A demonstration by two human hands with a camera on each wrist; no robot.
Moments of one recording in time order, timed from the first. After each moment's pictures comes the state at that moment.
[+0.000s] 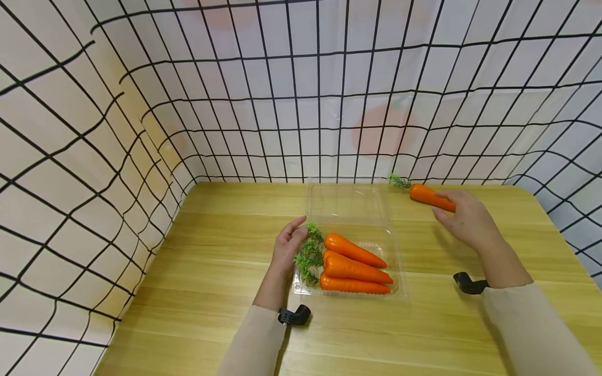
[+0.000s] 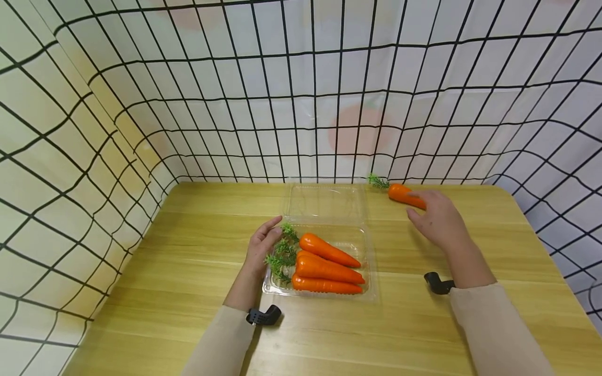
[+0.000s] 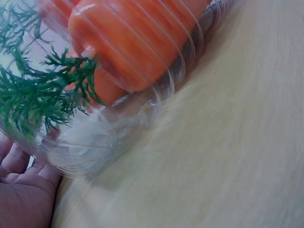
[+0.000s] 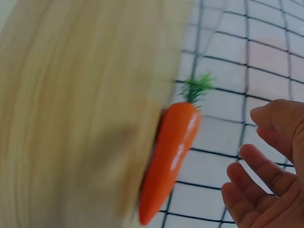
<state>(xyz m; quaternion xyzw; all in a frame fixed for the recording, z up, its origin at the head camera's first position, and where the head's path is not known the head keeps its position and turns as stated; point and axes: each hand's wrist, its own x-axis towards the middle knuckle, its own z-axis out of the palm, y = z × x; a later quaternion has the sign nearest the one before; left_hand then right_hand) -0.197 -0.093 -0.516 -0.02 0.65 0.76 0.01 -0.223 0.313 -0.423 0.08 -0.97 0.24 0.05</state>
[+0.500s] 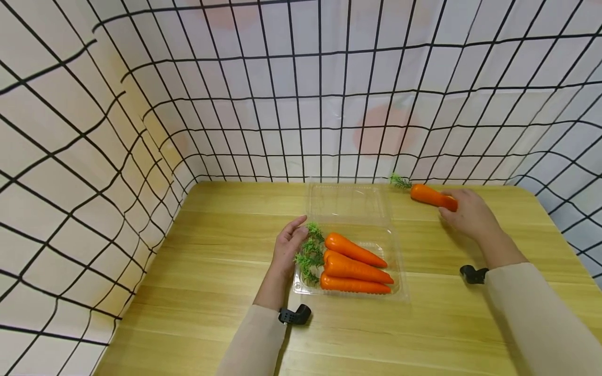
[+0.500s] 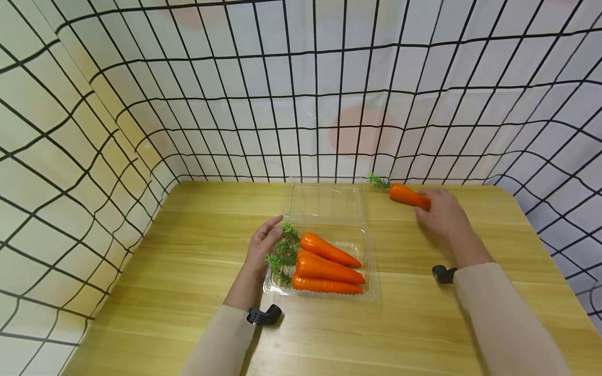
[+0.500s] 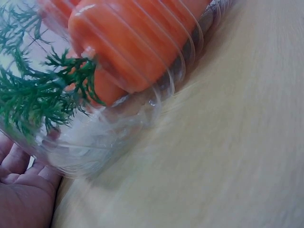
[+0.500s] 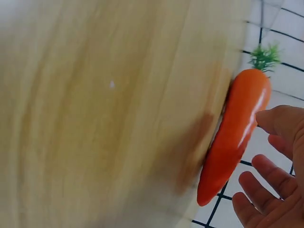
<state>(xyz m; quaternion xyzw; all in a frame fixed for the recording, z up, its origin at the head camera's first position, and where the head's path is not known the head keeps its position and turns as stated) -0.194 -0.093 -0.512 -0.02 0.65 0.76 0.01 -0.259 0.347 -0.454 0.06 -0.98 0.19 -0.01</state>
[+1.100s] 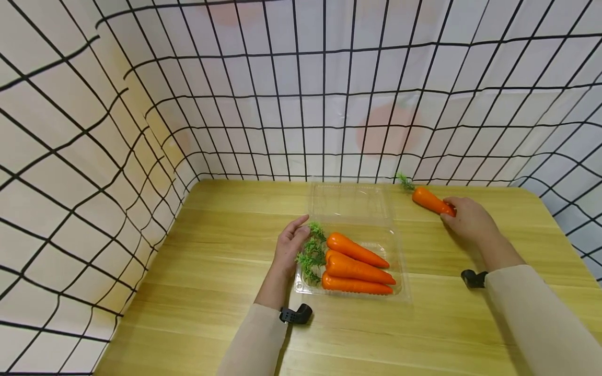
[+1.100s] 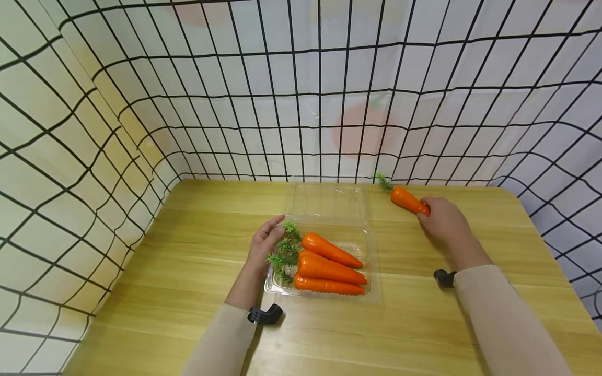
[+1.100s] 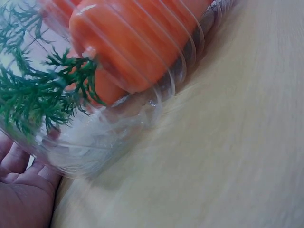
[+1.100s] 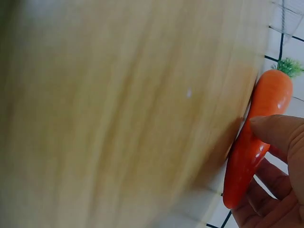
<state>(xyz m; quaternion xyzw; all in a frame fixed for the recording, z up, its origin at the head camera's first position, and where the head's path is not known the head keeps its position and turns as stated) -0.195 -0.093 -0.511 -0.02 0.65 0.76 0.02 -0.268 0.351 -0.473 0.06 -0.98 0.16 -0.05</state>
